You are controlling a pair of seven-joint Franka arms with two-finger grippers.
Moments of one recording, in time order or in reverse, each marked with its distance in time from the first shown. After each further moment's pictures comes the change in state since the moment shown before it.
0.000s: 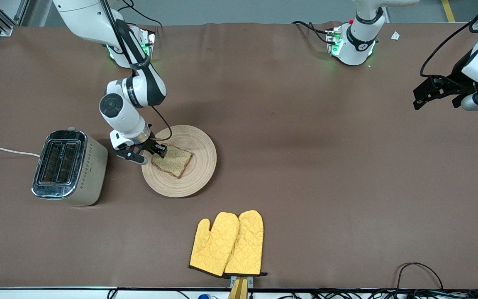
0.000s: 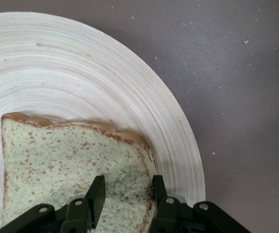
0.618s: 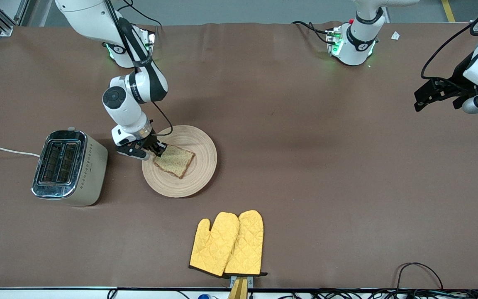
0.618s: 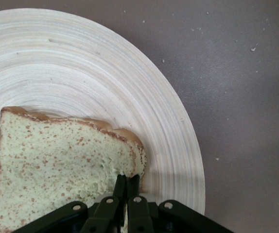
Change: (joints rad) left arm 0.006 0.008 0.002 0.000 0.000 0.000 0.000; right arm 0.026 -0.011 -0.002 -0.067 -0.001 0.130 -0.044
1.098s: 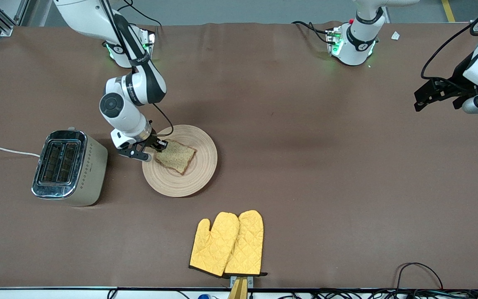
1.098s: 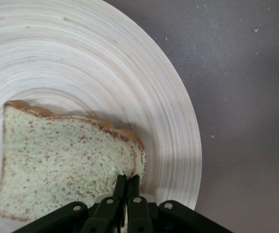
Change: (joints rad) left arm 0.000 0.000 0.000 0.000 0.000 0.000 0.000; right arm 0.000 -0.026 -0.025 0.121 -0.001 -0.322 -0.031
